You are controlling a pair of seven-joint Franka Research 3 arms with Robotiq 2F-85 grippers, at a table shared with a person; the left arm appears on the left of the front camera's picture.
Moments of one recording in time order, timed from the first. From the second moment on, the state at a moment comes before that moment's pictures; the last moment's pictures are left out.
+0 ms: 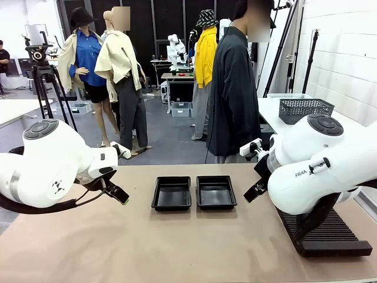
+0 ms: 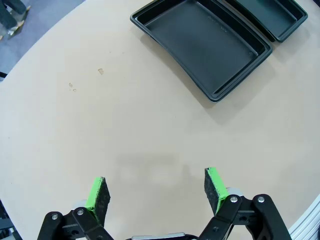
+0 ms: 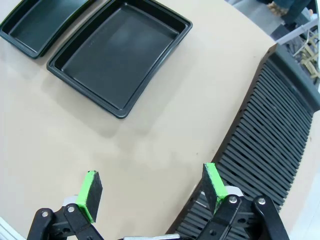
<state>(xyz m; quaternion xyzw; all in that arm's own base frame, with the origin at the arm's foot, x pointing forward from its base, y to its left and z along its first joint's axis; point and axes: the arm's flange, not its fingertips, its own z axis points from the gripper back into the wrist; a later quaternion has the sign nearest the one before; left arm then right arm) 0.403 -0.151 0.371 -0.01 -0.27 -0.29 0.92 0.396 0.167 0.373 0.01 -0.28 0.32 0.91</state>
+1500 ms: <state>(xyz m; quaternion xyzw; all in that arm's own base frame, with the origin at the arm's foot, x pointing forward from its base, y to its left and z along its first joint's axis) 0.427 -0.067 0.462 -0.20 -0.23 -0.28 0.91 0.426 0.123 0.482 0.22 -0.25 0.27 0.90</state>
